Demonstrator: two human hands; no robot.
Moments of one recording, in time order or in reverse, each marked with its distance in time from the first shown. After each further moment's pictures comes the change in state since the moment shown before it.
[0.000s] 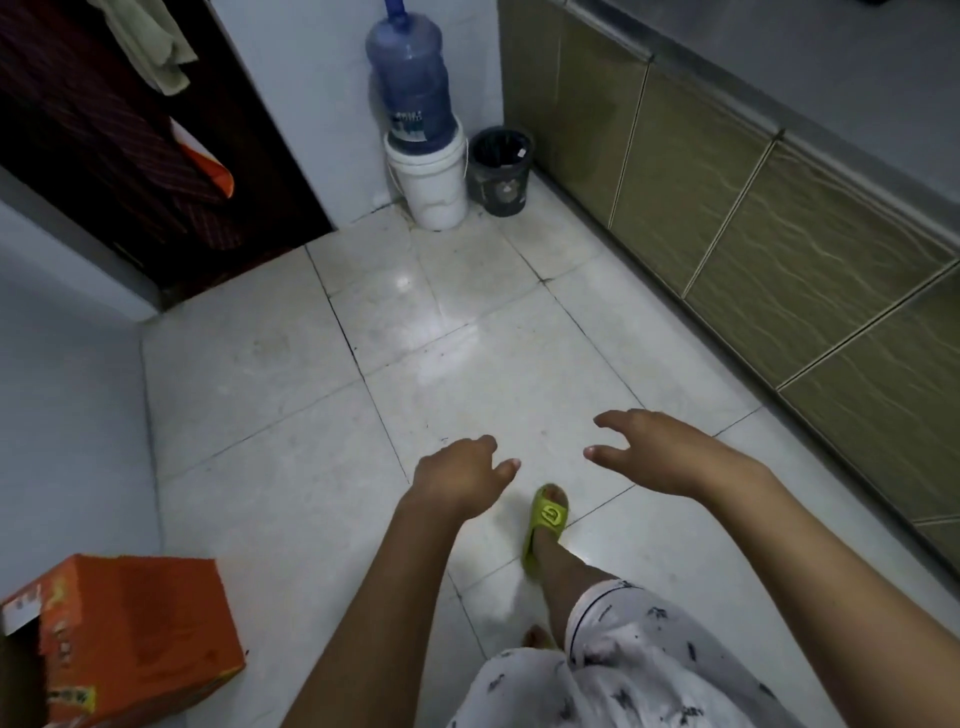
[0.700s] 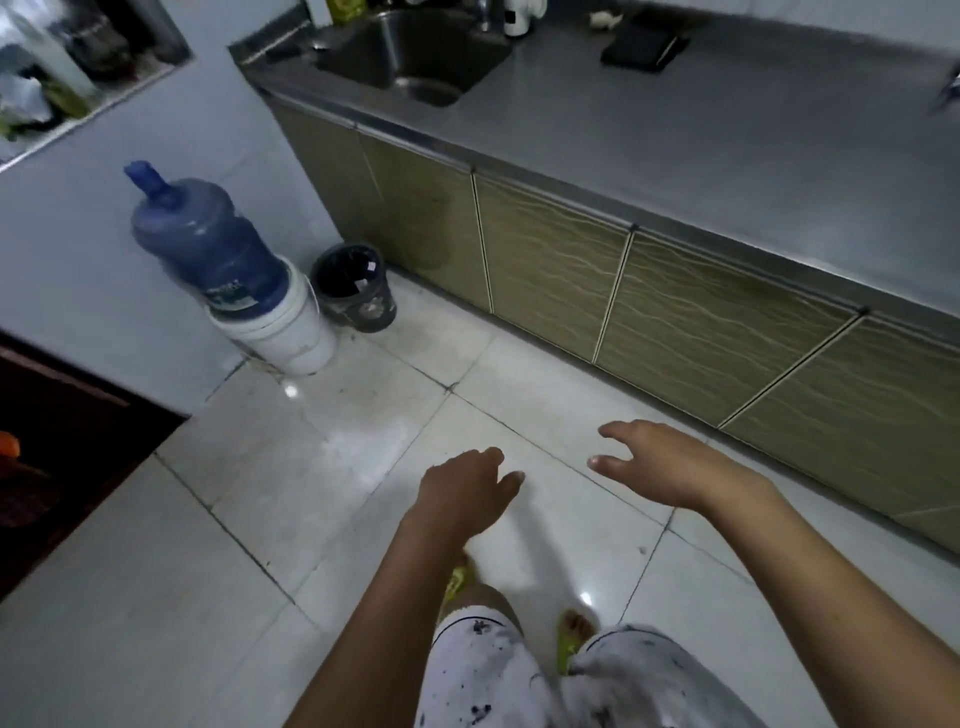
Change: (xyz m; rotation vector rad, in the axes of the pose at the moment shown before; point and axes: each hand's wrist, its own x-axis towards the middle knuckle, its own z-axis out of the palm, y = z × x) left_hand 0.315 0.133 -0.215 0.343 -0.045 0.396; right_hand 0.217 0.091 -0.212 0.281 0.169 0.353
